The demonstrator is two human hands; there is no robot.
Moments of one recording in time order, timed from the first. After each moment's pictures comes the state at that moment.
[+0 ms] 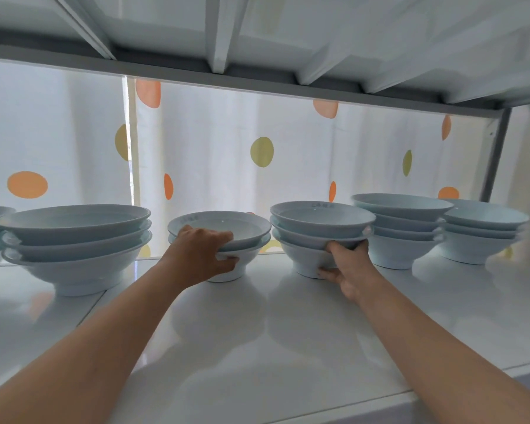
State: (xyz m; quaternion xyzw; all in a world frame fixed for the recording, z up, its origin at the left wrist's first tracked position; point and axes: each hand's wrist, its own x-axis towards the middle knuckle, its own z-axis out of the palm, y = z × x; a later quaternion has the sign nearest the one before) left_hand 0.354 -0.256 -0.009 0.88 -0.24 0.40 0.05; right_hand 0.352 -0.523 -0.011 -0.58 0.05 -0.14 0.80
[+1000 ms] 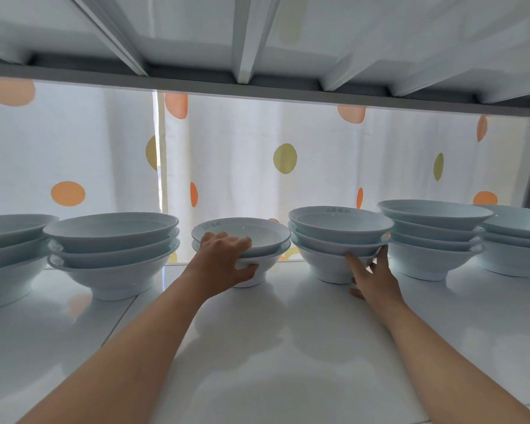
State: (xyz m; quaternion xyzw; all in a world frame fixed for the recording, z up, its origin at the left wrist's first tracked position) left_hand 0.359 -0.248 -0.016 0.90 -0.20 0.39 0.05; right_hand 0.367 -0.539 -0.042 -0.79 0.00 -0.20 0.57
